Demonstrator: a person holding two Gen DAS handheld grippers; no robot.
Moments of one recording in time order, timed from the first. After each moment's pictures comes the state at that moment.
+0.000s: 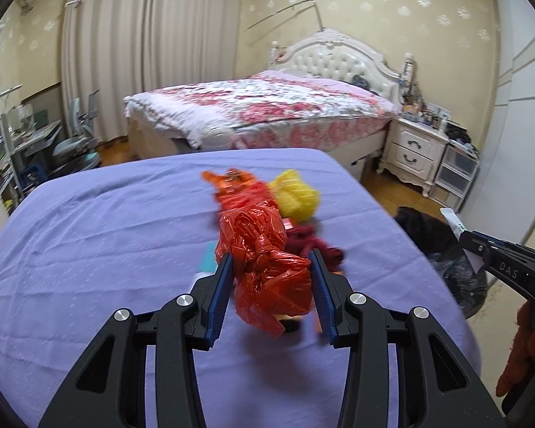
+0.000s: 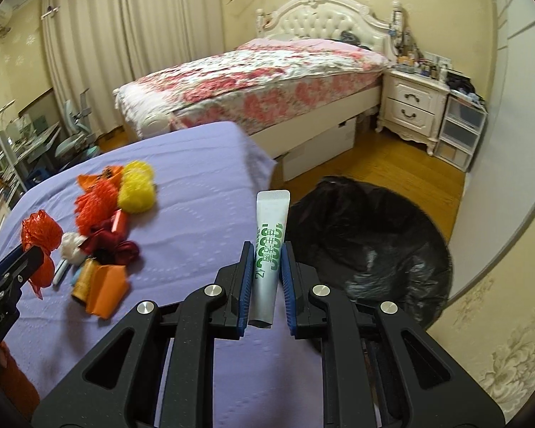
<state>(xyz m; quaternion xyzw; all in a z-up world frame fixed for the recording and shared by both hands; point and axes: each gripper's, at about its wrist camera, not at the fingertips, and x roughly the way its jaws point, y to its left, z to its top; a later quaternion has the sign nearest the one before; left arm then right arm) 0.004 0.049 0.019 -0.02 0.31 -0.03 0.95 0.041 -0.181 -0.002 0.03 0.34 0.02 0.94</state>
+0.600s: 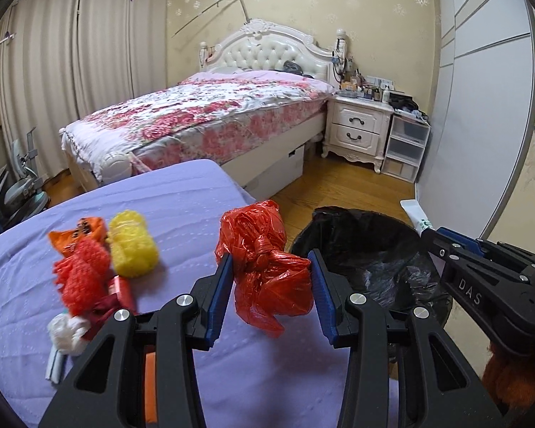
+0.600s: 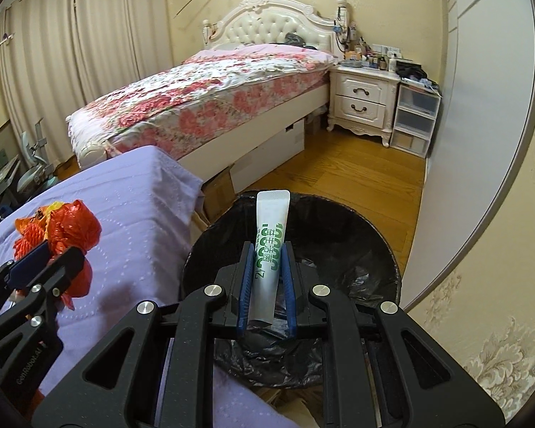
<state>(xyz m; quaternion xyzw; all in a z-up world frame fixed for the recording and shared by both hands) 0.078 -0.092 0.008 0.04 0.31 -0.13 0.94 0.066 -0.256 -0.015 0.07 0.33 -0.07 0.94</state>
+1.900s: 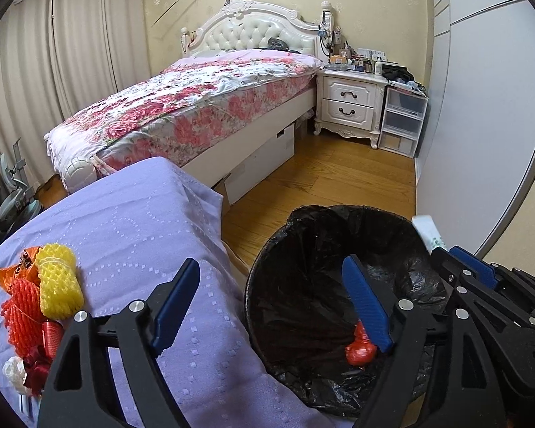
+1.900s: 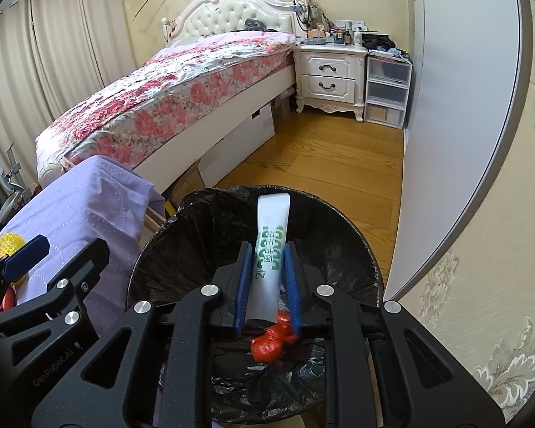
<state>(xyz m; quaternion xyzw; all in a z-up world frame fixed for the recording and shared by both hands) 0.136 -0.158 -0.022 0.08 0.35 -0.14 0.92 0.098 -0.304 -0.048 0.12 0.35 -0.12 0.92</state>
